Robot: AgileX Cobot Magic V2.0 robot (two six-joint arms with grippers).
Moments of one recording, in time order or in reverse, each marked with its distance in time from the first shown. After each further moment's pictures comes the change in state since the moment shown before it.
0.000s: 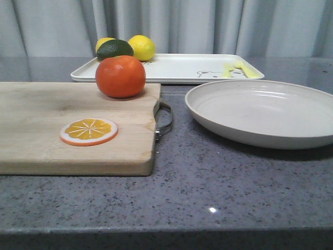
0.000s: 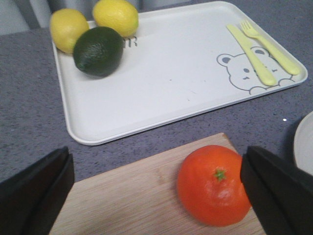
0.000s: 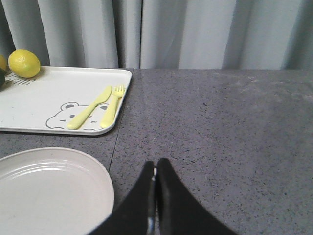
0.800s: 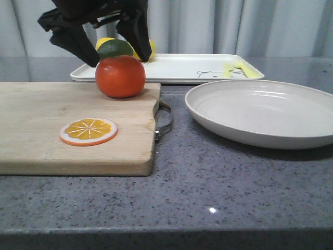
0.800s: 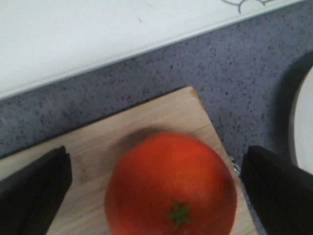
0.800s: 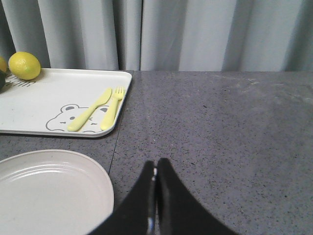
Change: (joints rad) left arm -0.047 0.445 -0.404 -0.113 0.414 0.000; right arm 0.000 0.000 0.000 0.000 -0.008 0.000
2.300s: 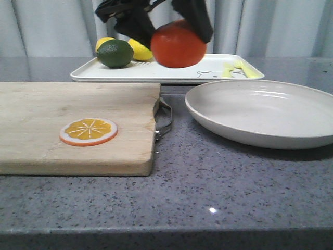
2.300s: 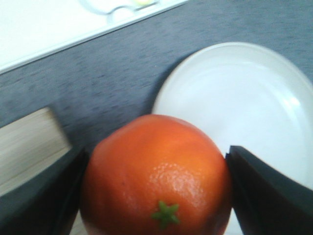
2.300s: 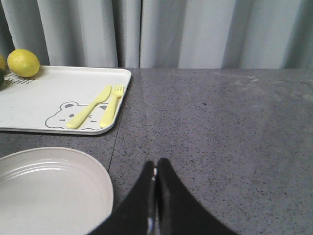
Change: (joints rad) left arm -0.173 0.042 -0.140 -0.140 0.043 0.031; right arm 0.000 0.000 0.000 0.000 0.008 0.000
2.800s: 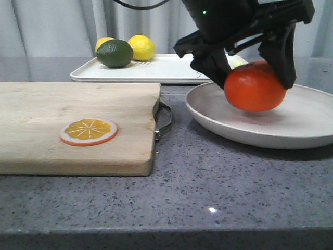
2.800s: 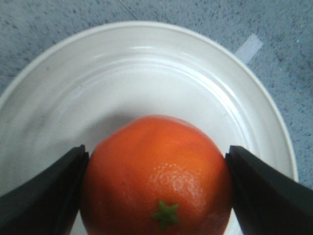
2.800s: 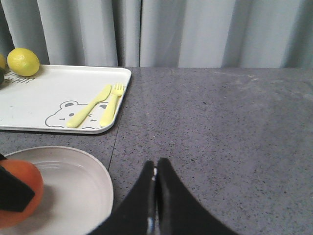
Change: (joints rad) left arm -0.161 0.243 -0.207 0.000 0.047 0.001; right arm 0.000 0.000 0.000 0.000 0.002 0.000
